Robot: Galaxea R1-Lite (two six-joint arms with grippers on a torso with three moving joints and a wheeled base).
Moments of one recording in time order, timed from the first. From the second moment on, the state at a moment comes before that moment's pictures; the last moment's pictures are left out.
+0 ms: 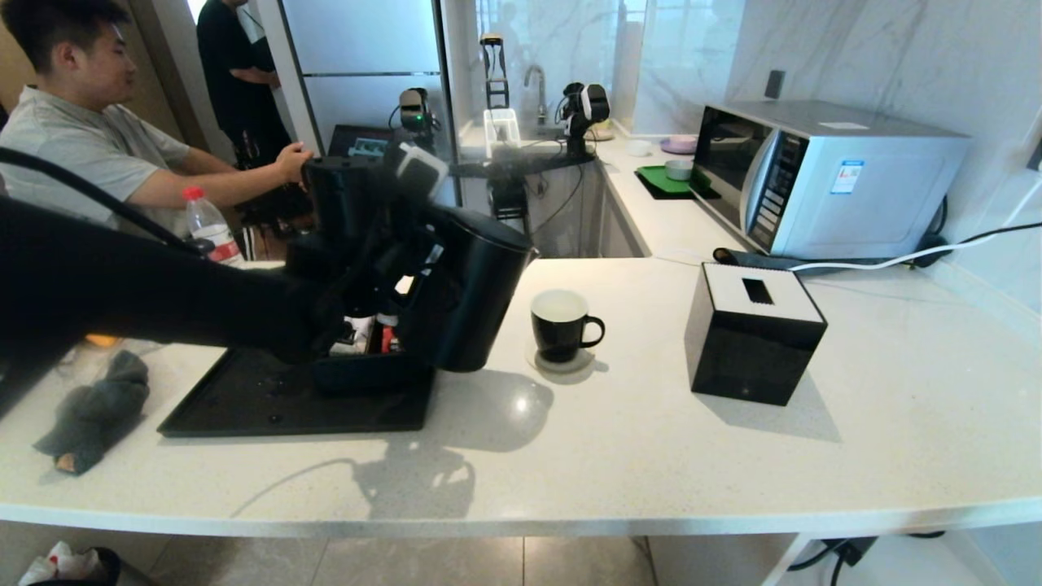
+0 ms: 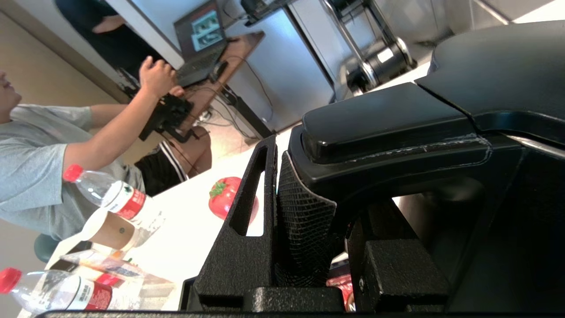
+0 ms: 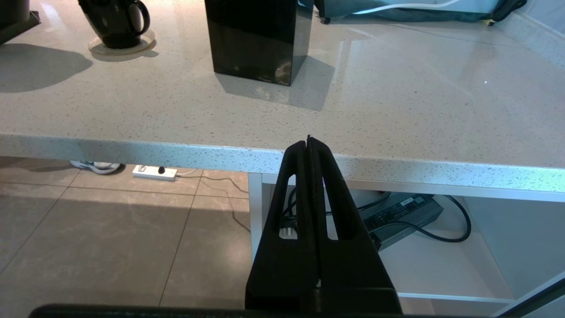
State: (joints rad) left arm -0.41 1.98 -1.25 -0.69 0.45 0.49; right arm 0.00 0.00 0.00 0.00 0.03 -0.06
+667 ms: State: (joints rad) left arm -0.44 2.00 -1.31 -0.59 0.45 0.54; right arm 0.00 0.00 0.00 0.00 0.03 -0.06
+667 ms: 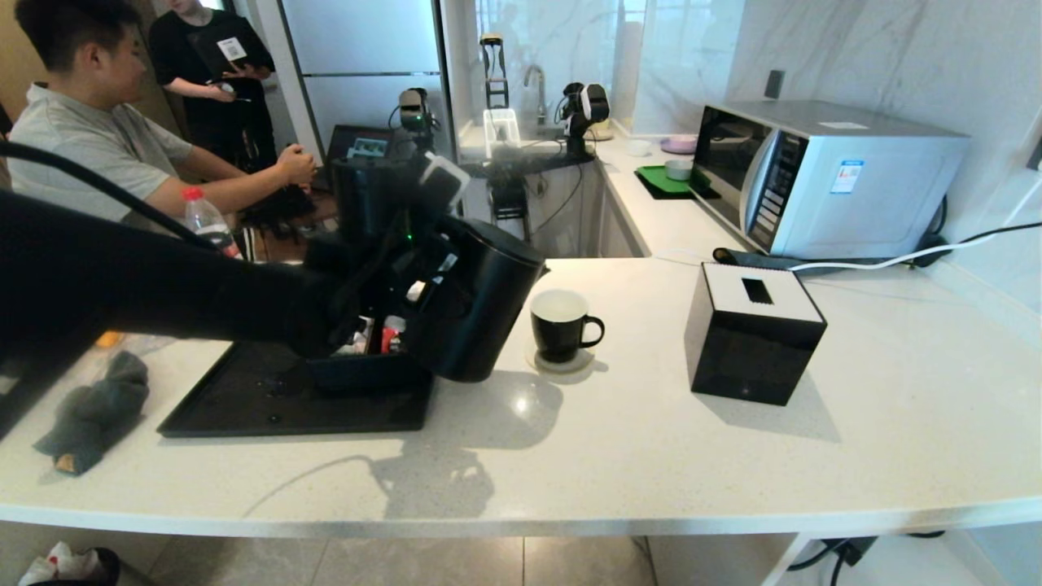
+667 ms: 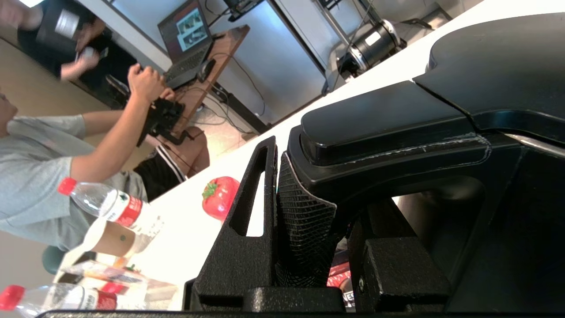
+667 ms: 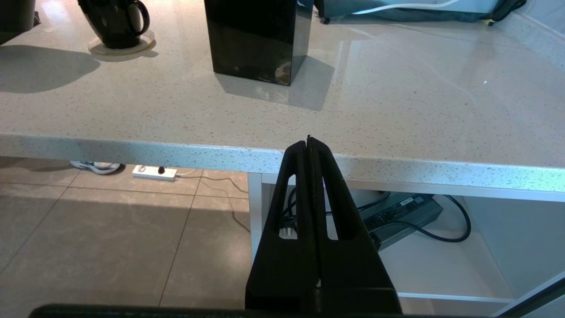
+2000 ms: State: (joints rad) left arm -0.43 2.07 -1.42 -0.55 0.45 0.68; right arm 0.00 0.00 0.00 0.00 0.03 -0.06
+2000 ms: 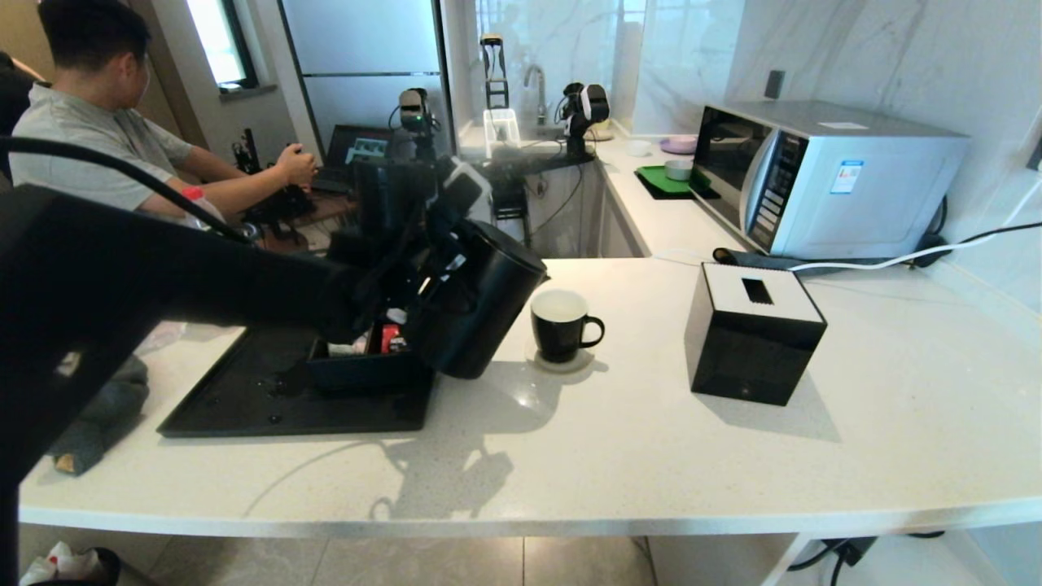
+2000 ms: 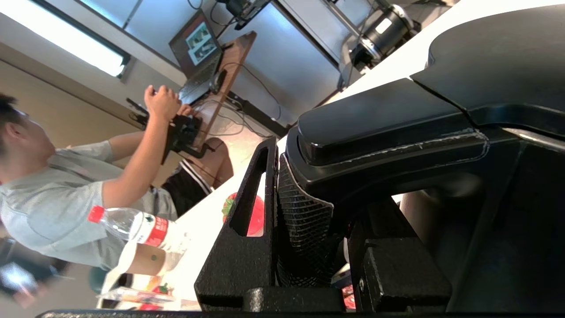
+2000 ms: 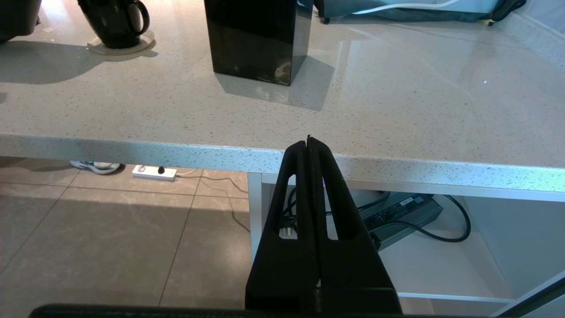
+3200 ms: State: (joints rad) left arm -0.43 2.13 -1.51 -0.55 0.45 0.87; right arm 0.00 0.00 0.00 0.00 0.03 -0.06
